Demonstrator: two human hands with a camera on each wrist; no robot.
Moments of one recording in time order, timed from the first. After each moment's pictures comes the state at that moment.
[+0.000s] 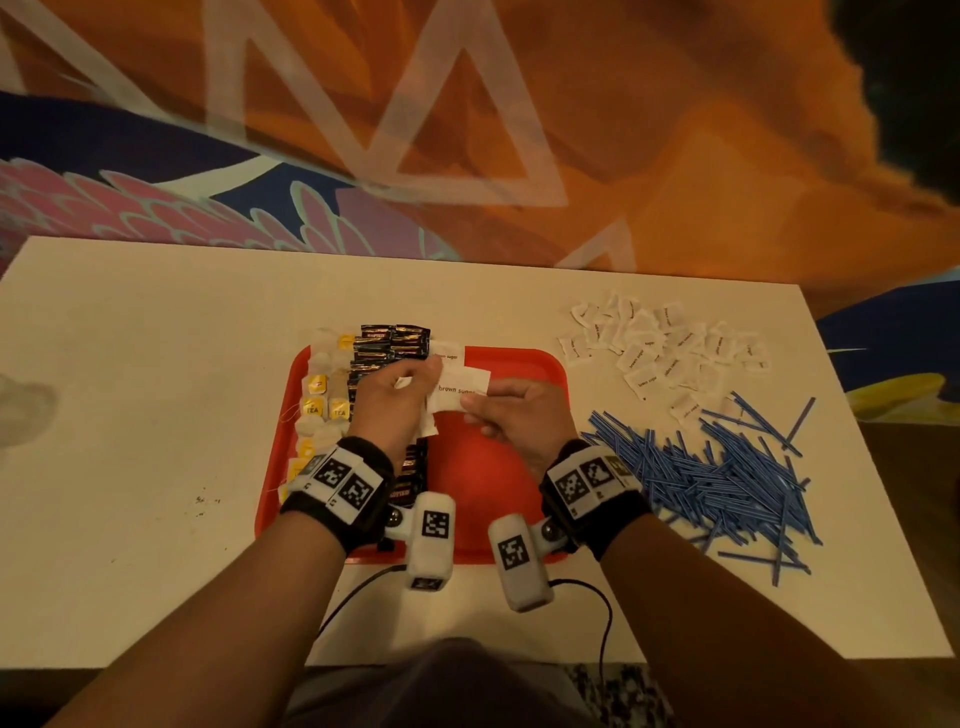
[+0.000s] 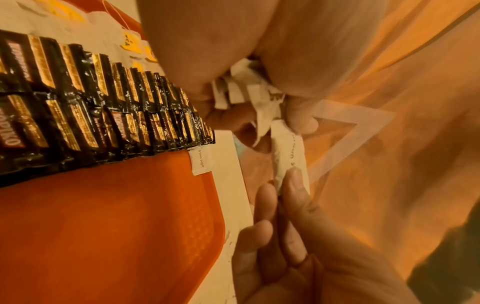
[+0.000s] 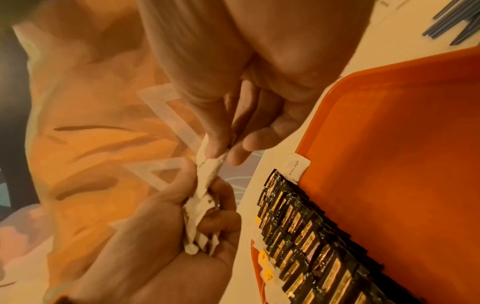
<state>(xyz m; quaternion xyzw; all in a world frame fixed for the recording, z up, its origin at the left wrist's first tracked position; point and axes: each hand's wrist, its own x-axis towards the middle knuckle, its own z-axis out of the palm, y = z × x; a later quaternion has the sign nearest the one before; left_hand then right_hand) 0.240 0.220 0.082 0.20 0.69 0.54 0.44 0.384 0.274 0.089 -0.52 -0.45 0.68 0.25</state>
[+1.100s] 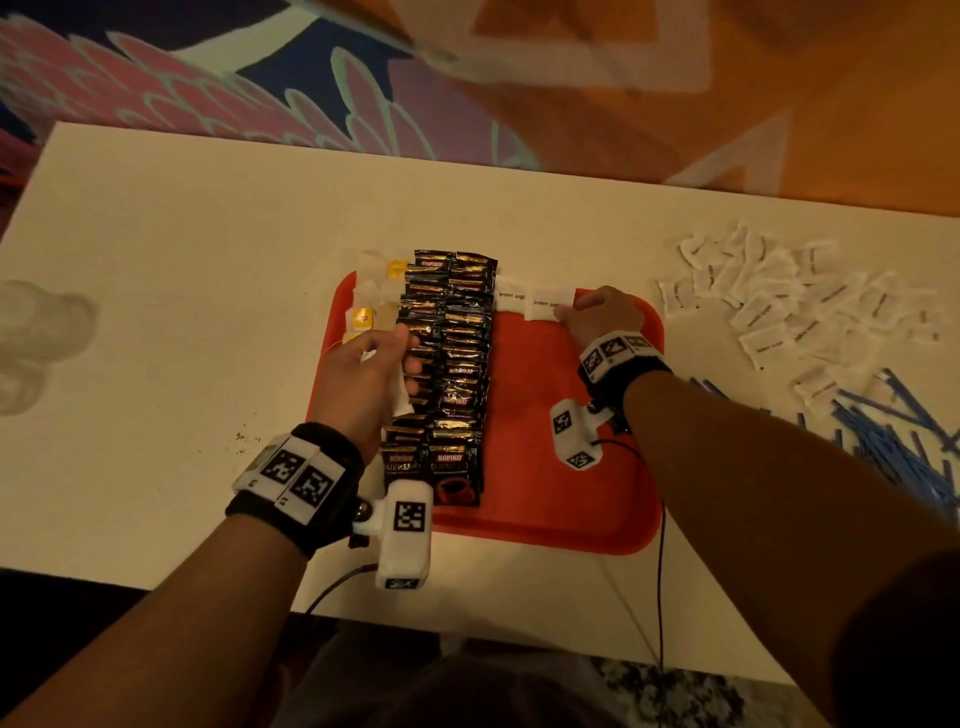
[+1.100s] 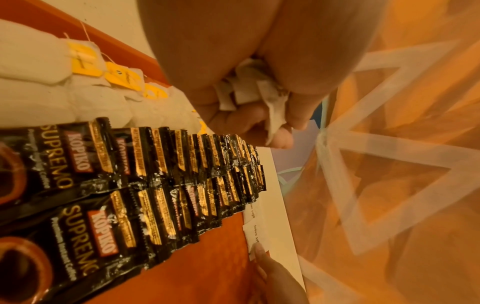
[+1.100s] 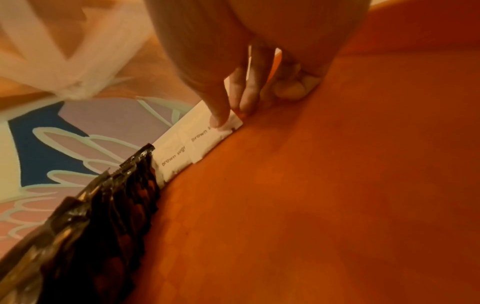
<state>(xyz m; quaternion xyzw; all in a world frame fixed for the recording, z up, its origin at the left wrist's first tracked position) 0.181 0.188 0.050 0.09 0.71 0.54 0.45 0.345 0.389 -0.033 -0.71 -0.57 0.40 0.10</state>
